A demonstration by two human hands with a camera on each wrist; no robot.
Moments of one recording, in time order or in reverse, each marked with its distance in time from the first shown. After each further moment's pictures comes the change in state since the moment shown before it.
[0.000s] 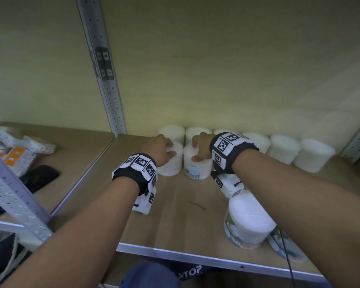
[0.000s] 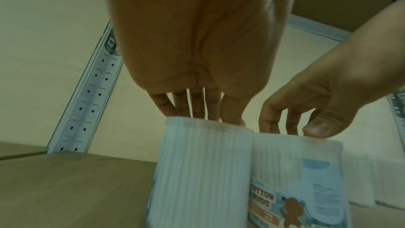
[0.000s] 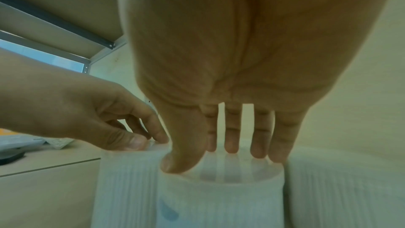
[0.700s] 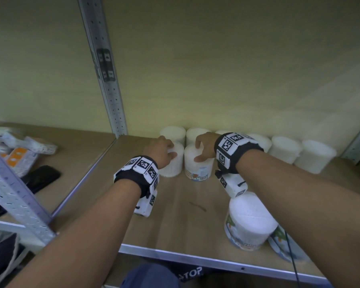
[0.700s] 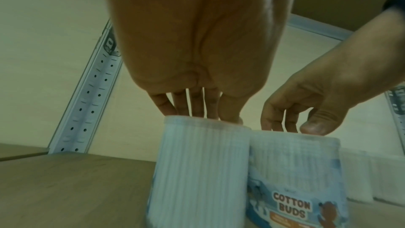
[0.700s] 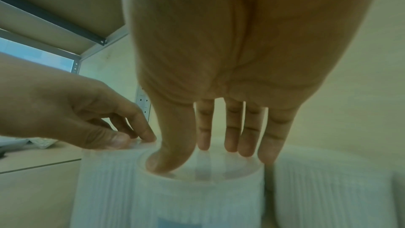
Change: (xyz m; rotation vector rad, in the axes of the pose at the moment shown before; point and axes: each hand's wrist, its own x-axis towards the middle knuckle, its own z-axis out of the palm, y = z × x) left_hand -0.003 0.004 0.000 0.052 -0.007 -0.011; right_hand -0.002 0.011 -0.001 0.136 0.046 -0.010
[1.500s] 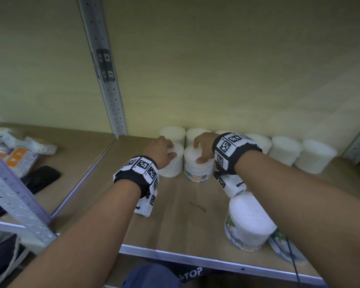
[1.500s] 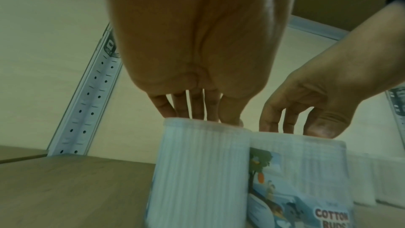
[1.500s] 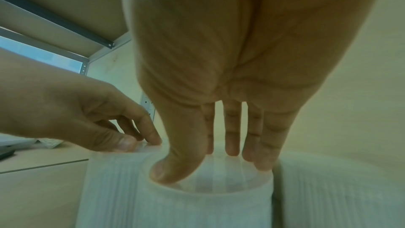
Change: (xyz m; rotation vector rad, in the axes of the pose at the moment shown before) left_hand -0.001 0.001 -0.001 -0.021 -0.021 -0.008; right_hand 0.013 0.001 0.004 -0.076 -0.018 -0.030
